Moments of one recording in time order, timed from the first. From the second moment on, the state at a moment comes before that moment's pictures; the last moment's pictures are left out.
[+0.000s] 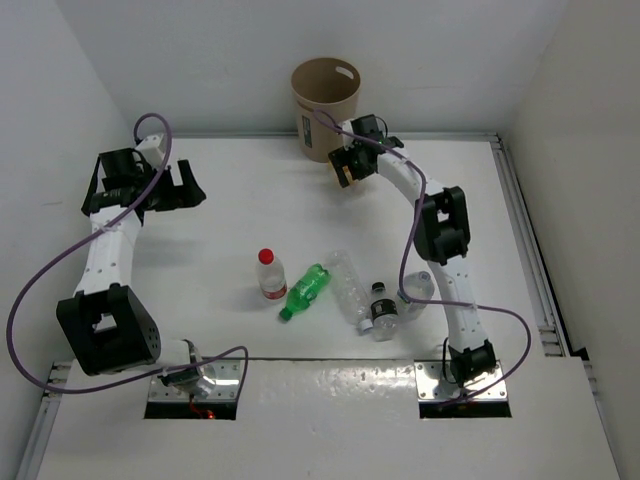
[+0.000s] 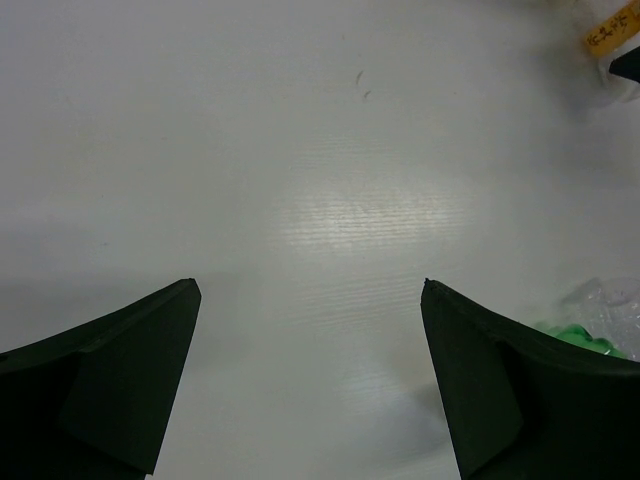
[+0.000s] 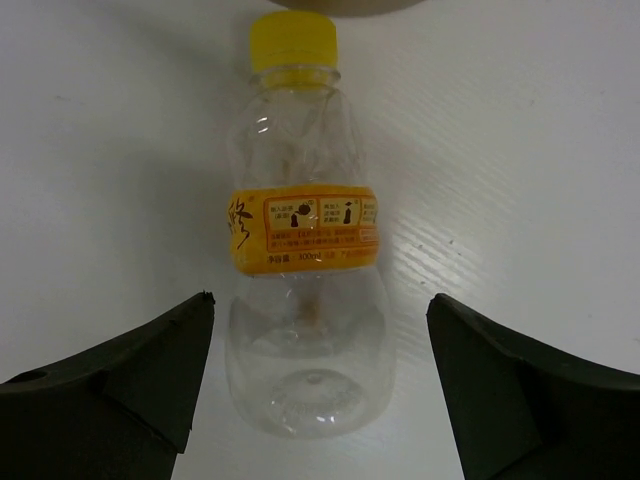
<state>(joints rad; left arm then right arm) 0.29 1.38 1.19 -0.50 0.44 0.03 0.34 2.48 2.18 -0.58 -0.03 -0.16</state>
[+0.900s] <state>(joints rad) 0.31 1.34 1.14 -0.49 0.64 0.04 0.33 1.83 1.77 -0.37 -0.11 -0.17</state>
